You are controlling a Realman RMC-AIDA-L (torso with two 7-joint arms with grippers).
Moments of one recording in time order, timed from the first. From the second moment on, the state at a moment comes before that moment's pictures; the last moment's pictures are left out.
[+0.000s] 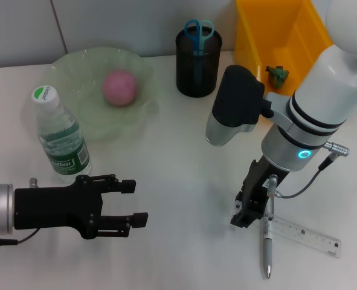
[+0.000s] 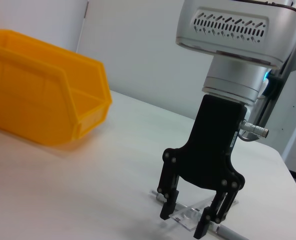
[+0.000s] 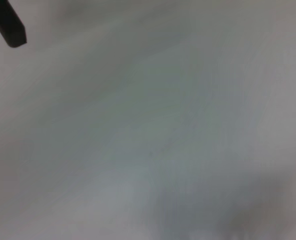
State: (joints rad) left arm -0.79 -1.96 2.50 -0.22 0.25 1.65 -1.01; right arm 0.78 2.09 -1.57 -1.04 -2.54 -1.53 2.35
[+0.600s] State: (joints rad) left arm -0.79 -1.96 2.50 -0.22 0.24 1.65 -1.01; right arm 0.75 2.08 -1.56 -1.16 -2.54 -1.54 2.39
